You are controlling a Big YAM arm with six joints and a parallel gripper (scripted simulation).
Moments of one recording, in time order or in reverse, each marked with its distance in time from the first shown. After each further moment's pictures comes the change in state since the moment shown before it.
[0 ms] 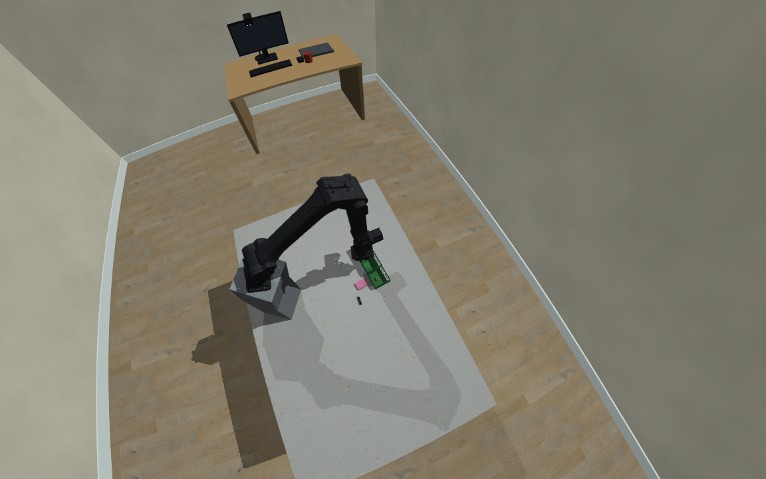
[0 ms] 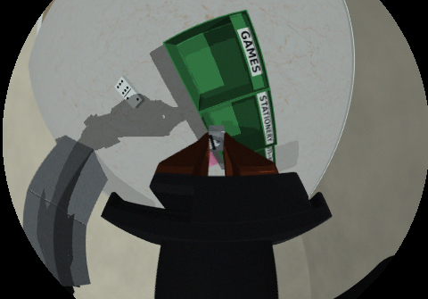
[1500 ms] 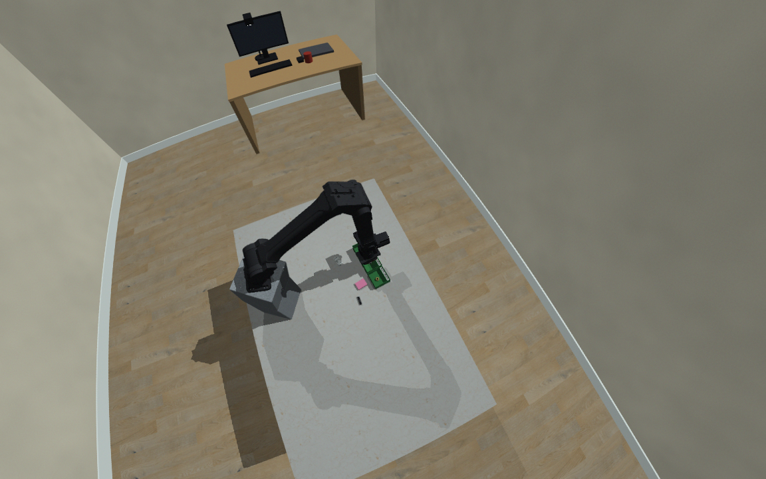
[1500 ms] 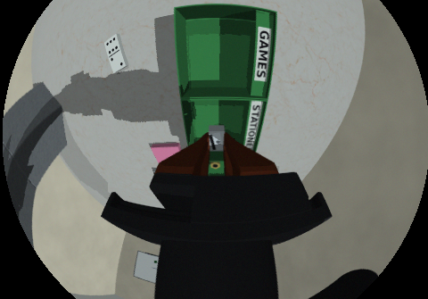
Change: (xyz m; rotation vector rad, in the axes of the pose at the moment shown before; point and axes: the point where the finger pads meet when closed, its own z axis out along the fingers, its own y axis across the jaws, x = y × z) arm 0.007 -0.026 0.017 -0.002 -0.013 -0.373
